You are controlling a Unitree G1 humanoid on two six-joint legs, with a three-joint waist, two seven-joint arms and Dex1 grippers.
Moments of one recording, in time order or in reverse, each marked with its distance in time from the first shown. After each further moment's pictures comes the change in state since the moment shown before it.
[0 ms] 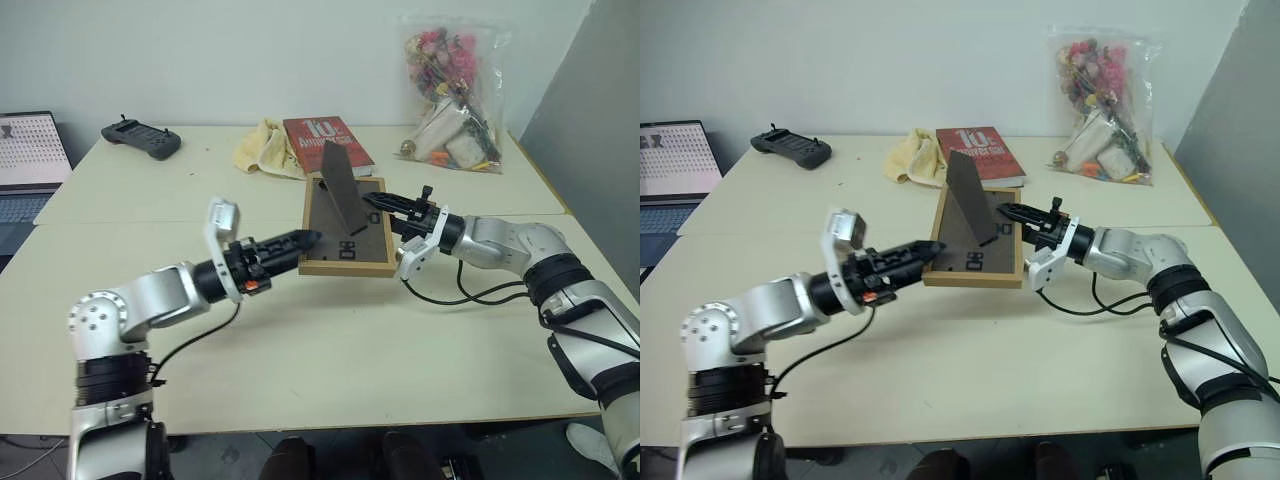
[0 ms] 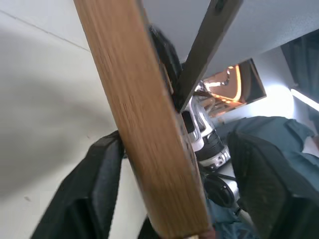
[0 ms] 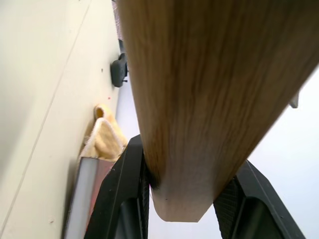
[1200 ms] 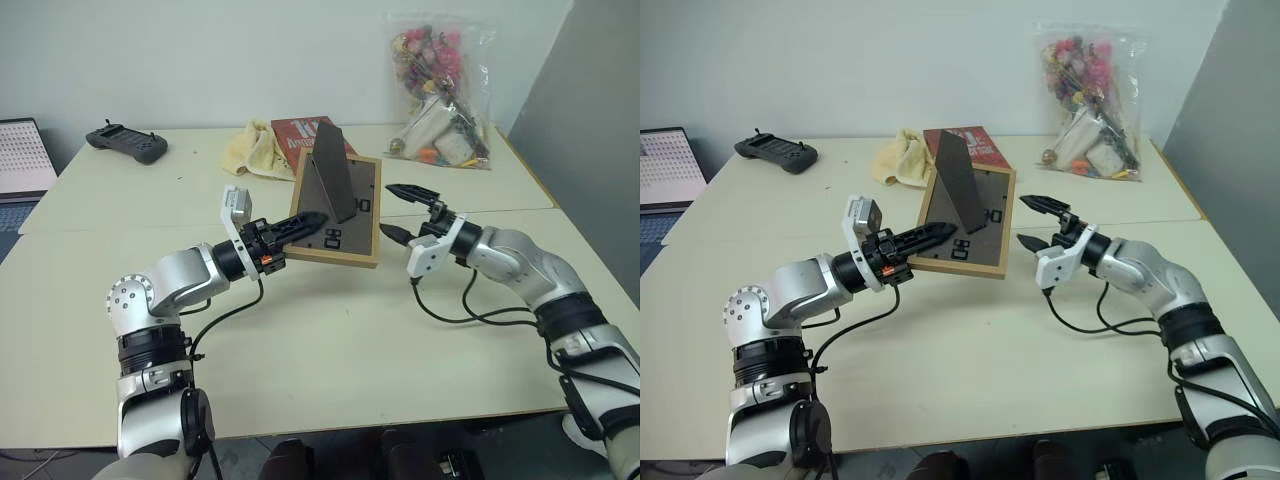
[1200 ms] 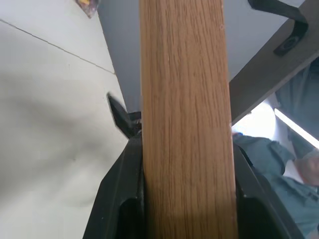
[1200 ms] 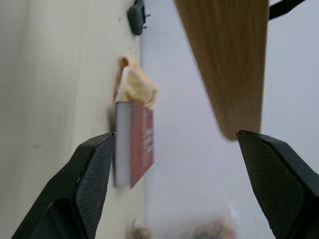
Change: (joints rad) left arm -0.135 -0.289 0.102 0.180 0.026 0.053 0.236; right arm 0.205 0.006 -0.199 -0.331 0.107 0.214 0.283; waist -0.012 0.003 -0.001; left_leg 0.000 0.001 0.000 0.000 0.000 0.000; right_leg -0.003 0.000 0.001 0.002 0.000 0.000
